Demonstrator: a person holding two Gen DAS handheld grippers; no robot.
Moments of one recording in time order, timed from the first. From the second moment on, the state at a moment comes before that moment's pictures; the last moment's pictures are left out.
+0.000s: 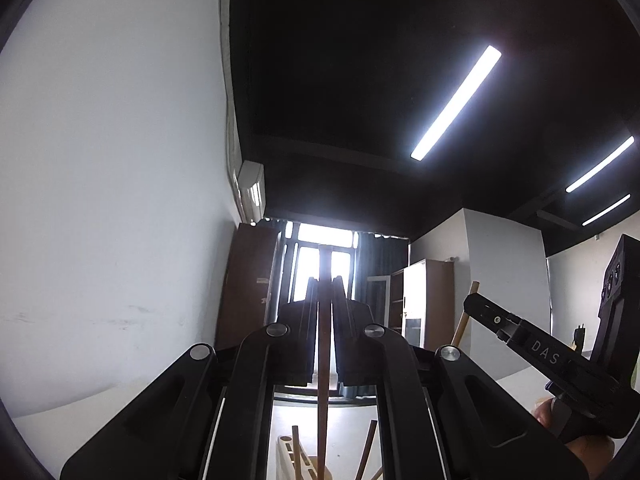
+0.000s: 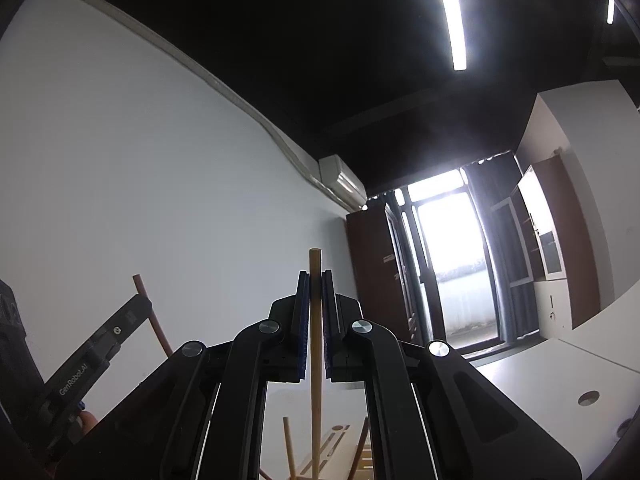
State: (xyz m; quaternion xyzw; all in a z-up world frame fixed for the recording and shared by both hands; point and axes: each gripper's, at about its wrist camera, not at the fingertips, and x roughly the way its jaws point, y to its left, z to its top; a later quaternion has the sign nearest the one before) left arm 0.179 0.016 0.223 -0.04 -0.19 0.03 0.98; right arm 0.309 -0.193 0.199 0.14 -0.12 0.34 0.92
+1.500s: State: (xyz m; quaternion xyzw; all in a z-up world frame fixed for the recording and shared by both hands) left arm 0.294 0.064 0.165 -0.05 0.09 -0.01 0.99; right arm 0.368 -0.132 0.145 0.02 0.10 0.33 0.94
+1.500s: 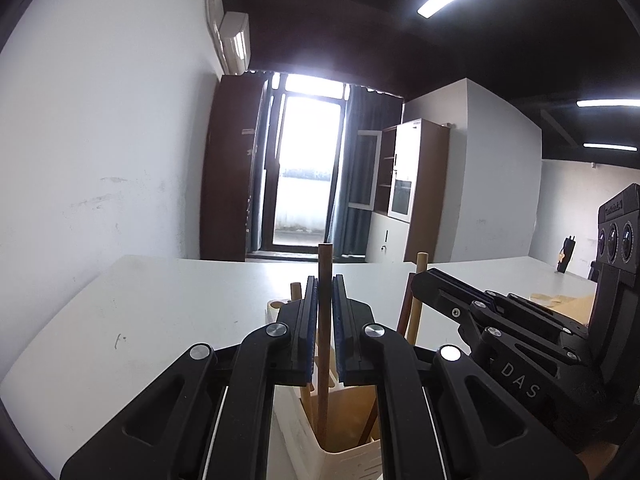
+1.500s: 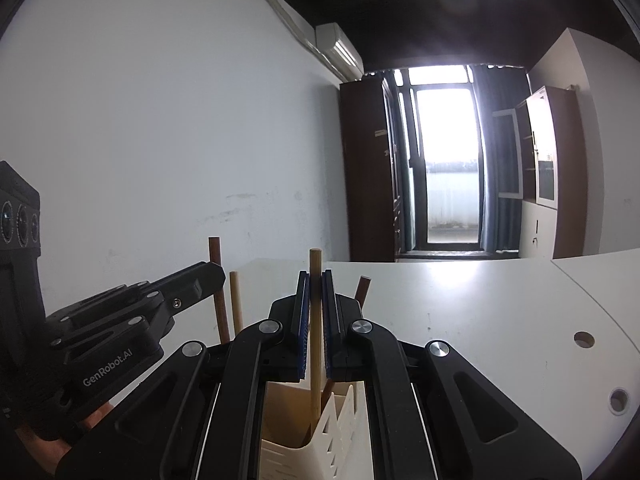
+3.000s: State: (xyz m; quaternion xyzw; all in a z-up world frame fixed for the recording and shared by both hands) left arm 0.265 0.067 0.169 -0.06 0.13 -0.02 0.99; right arm 0.358 -0.142 0.138 0.02 0.15 0.29 0.95
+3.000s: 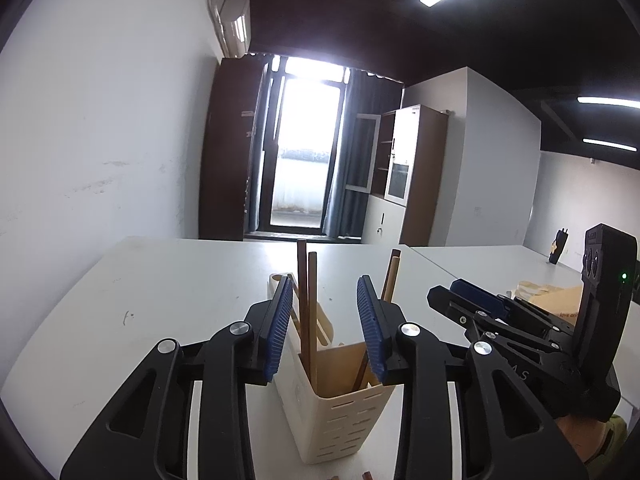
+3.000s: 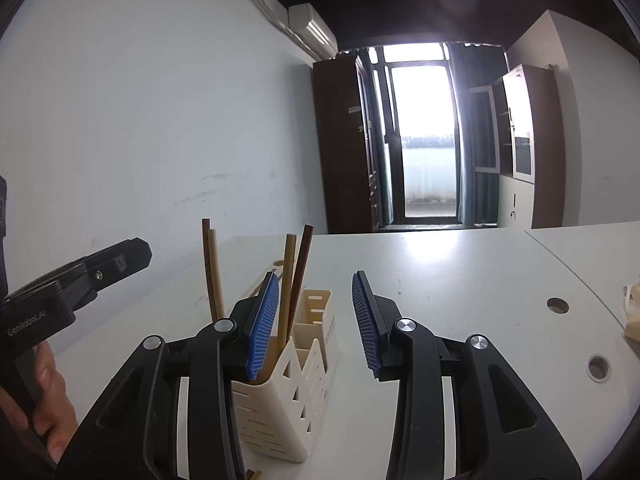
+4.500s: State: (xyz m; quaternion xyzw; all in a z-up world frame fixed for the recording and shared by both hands) left arm 0.205 0.041 0.085 -0.02 0.34 -0.02 0.94; right arm 0.292 -0.147 0.071 -0.09 0.33 0.25 0.91
